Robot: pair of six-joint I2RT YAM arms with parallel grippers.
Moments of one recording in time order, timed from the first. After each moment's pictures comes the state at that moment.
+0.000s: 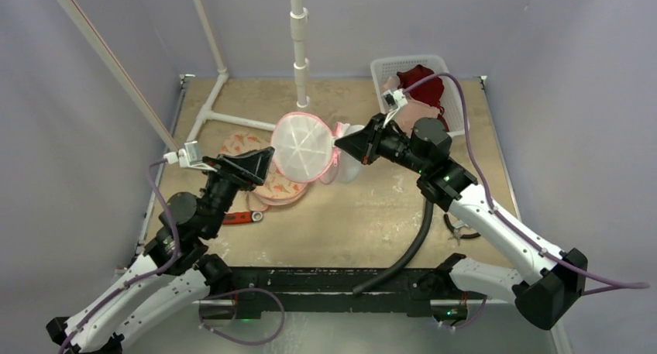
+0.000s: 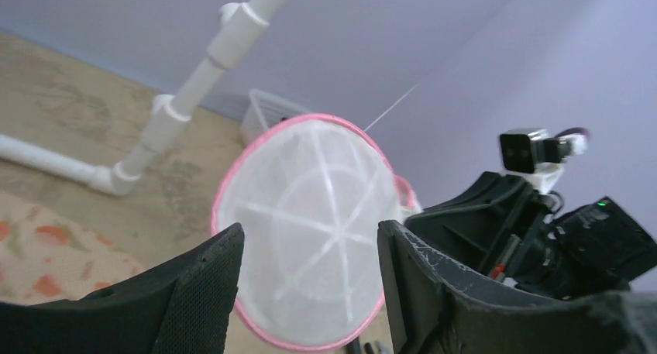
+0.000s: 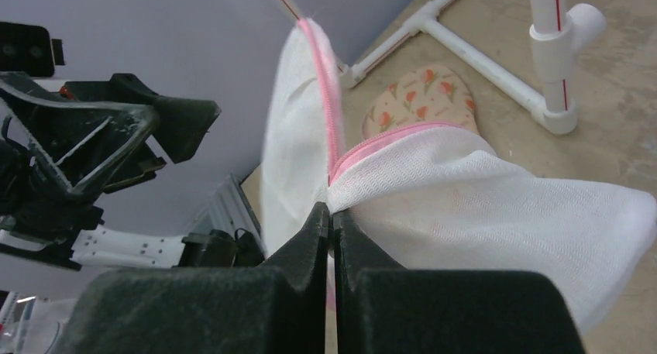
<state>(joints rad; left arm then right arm) -0.79 0.48 0.62 0.07 -0.40 -0.71 0.63 1.10 0.99 0.04 -0.37 0.57</state>
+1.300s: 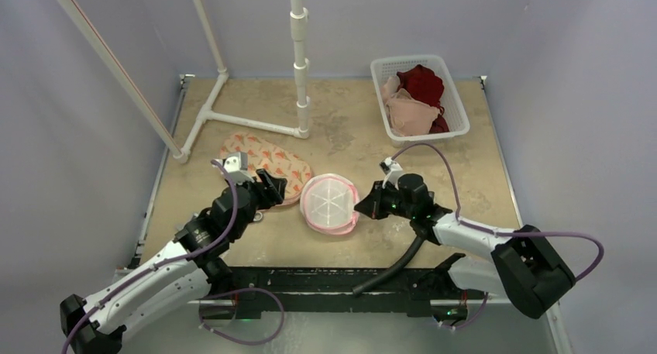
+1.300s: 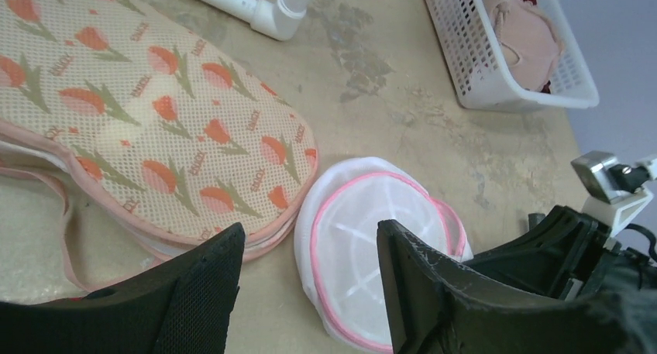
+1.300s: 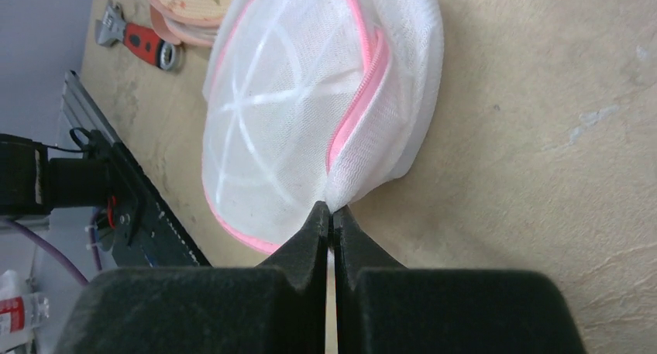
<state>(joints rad) -0.79 0.58 0.49 -0.22 -0.52 -0.70 0.58 1.19 0.32 0.33 -0.37 0.61</state>
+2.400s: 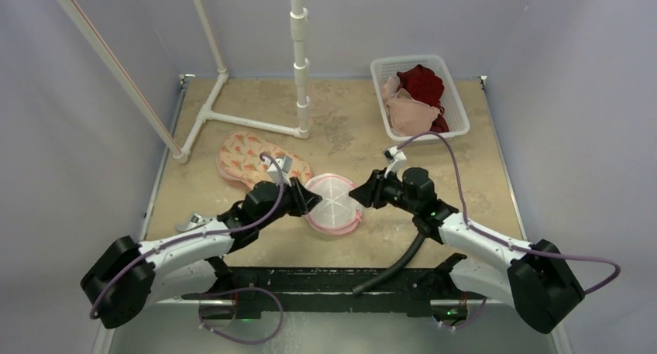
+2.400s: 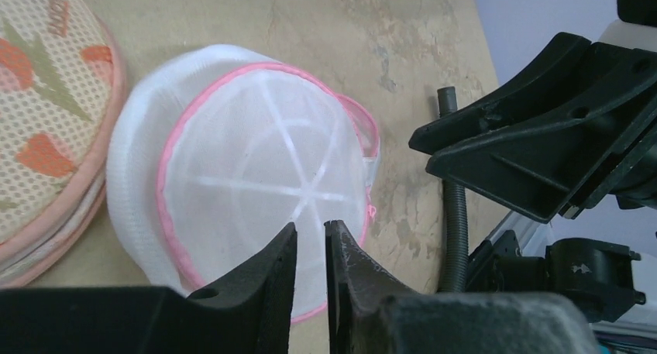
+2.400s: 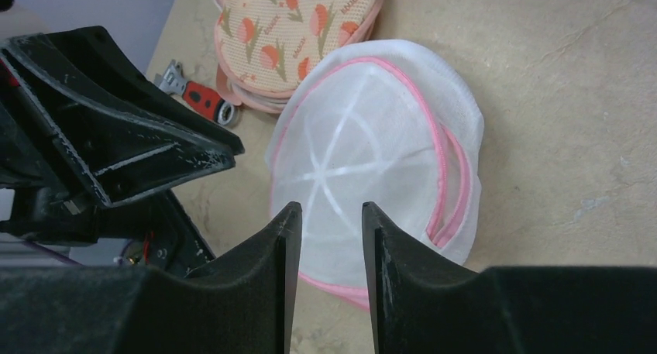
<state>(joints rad) -0.79 1.02 0.36 0.32 -0.04 -0.79 0.59 1.06 0.40 0.31 -0.32 0.61</state>
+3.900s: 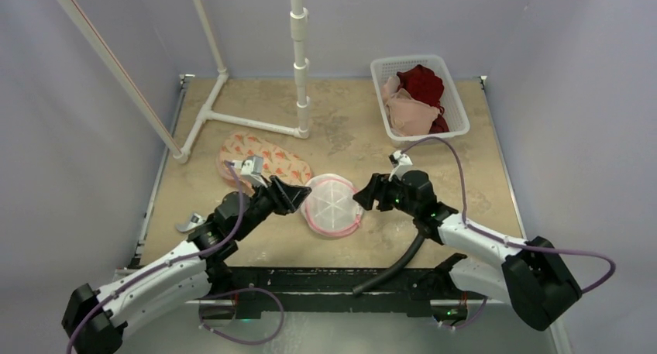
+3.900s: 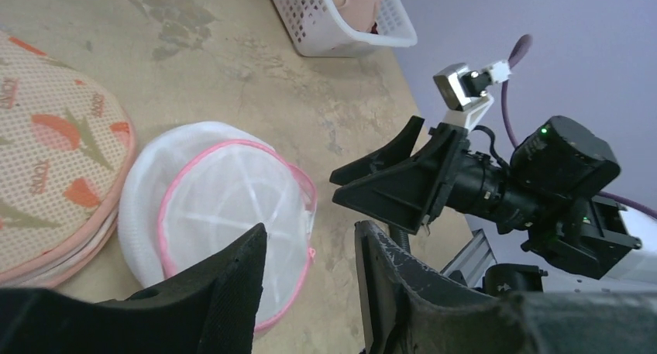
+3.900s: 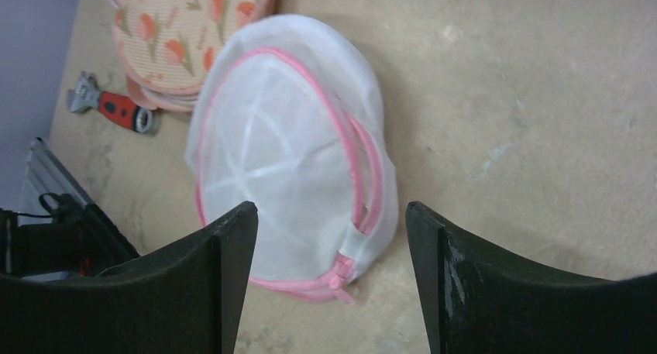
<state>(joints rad) -0.80 0.72 0.33 0.26 -0.11 -0.80 0.57 1.07 0.37 0.25 -0.21 0.58</state>
